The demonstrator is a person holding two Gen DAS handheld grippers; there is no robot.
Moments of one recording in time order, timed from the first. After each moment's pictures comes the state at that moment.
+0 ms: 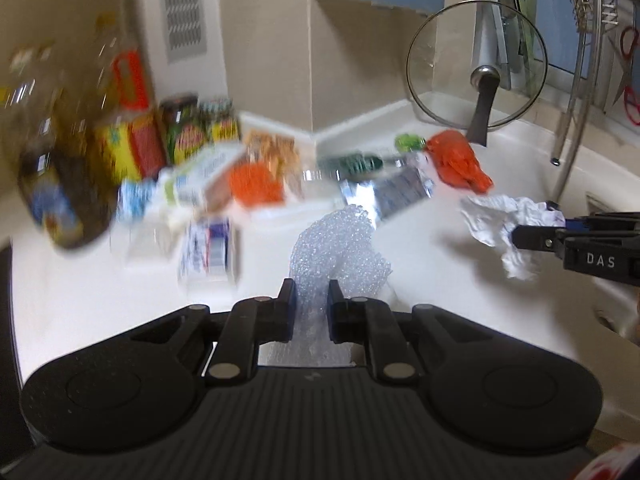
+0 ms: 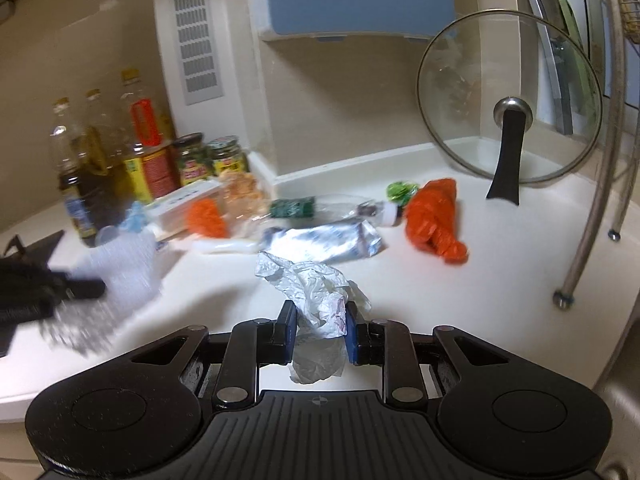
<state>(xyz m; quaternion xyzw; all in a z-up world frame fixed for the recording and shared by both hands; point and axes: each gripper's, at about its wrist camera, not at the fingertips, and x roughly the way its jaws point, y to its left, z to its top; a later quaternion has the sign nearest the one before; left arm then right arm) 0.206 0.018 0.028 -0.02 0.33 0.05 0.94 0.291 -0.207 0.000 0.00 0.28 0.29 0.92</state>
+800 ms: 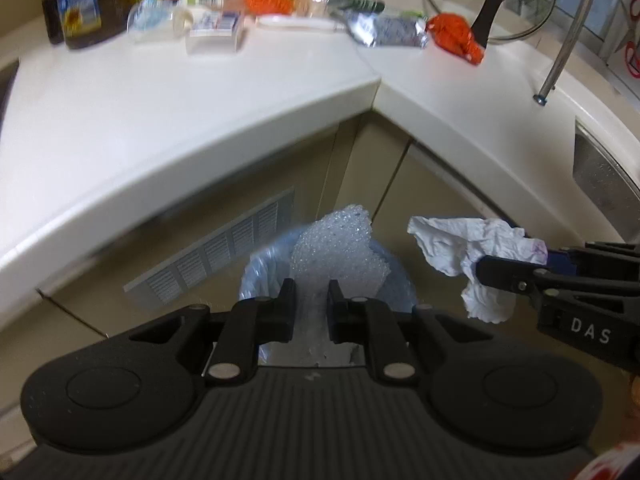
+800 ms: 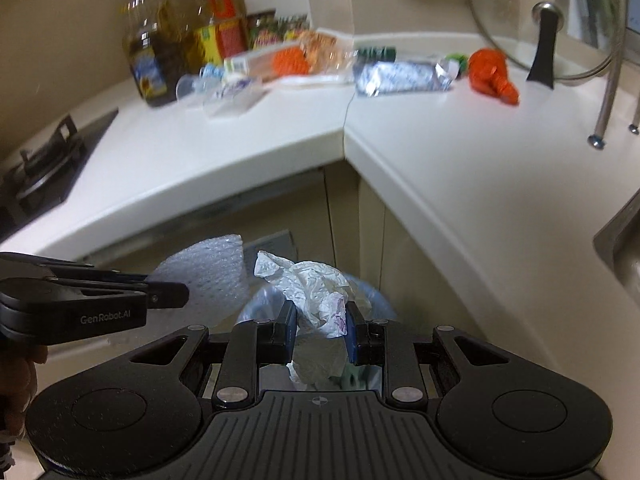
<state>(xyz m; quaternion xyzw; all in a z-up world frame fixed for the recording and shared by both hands) 0.098 -0.009 -0.072 -0.11 0.44 0.05 0.89 0.153 -0.186 -0.081 -0.05 0.39 0.32 0.86</state>
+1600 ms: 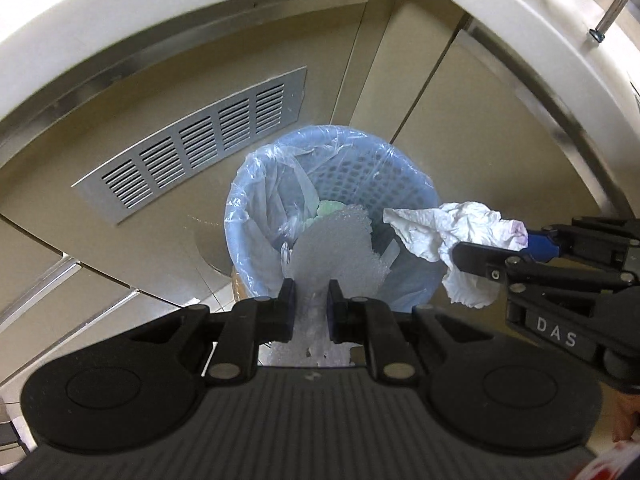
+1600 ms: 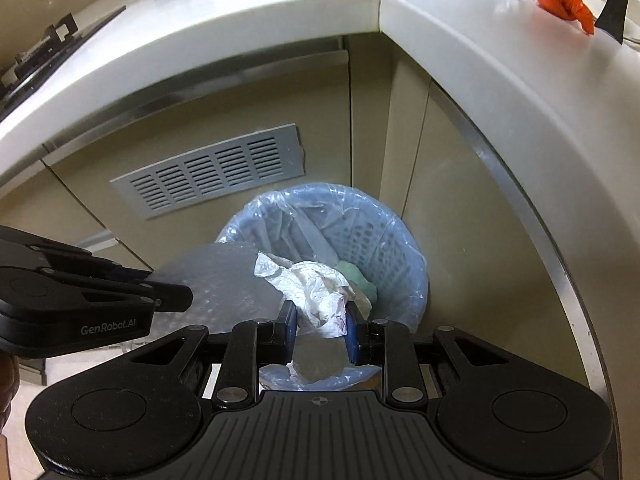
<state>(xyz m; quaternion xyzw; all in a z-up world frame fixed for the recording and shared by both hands) 0.116 -0.015 -0.159 -0.14 0.54 0.07 0.83 0.185 -0.169 -0.173 -0.13 0.46 0.35 0.80</state>
